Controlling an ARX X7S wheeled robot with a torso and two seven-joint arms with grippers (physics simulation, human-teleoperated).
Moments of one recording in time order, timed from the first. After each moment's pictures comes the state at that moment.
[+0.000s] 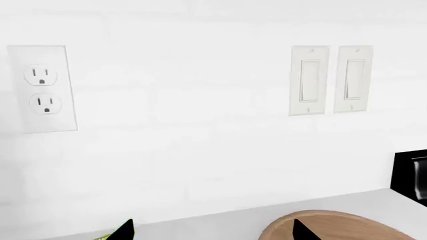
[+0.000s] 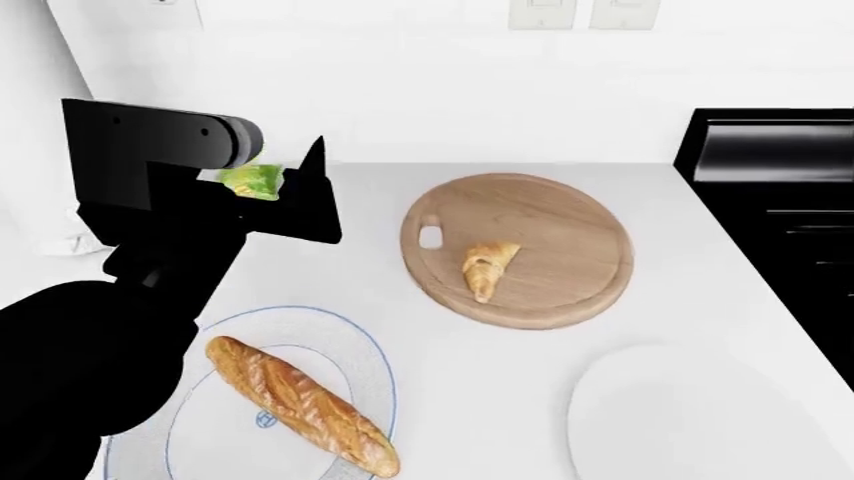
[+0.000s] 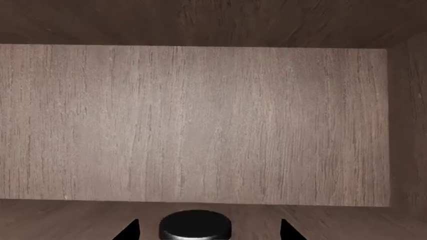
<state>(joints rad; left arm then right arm) -0.78 -0.40 0.03 0.65 -0.96 -1.15 -0.48 2.24 0.15 -0.93 0.78 1.25 0.67 0.60</state>
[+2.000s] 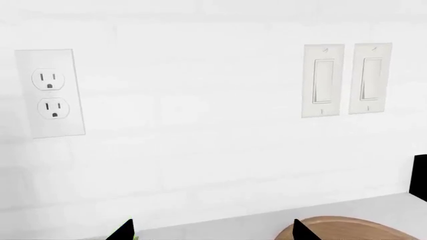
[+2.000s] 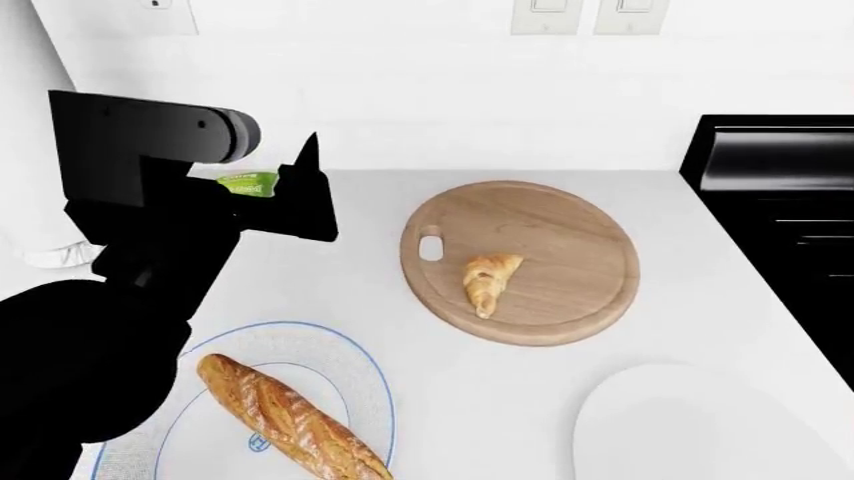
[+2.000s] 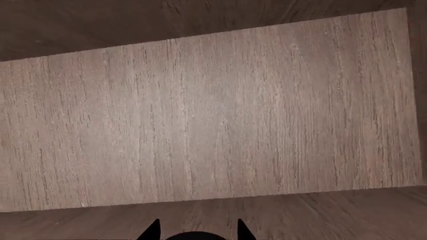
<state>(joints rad) -0.82 -0.42 0.03 0.67 -1.06 -1.19 -0.60 2.30 0.17 -0.97 0.86 1.44 0.65 0.59</state>
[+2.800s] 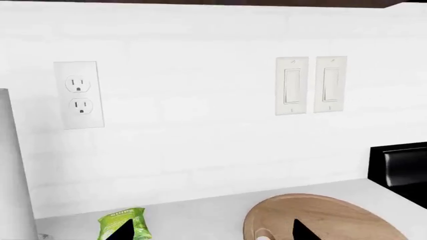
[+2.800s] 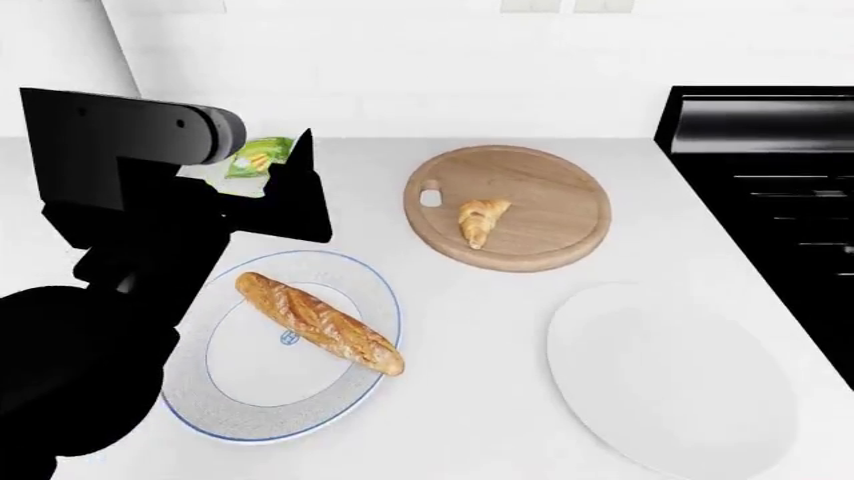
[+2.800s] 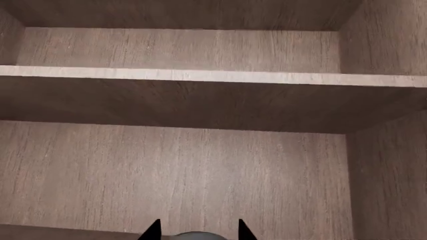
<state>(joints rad) -0.82 -0.46 0.01 0.69 -1.16 -1.17 -0.66 2.34 0.18 -0.60 0.43 1.24 1.00 0.82</state>
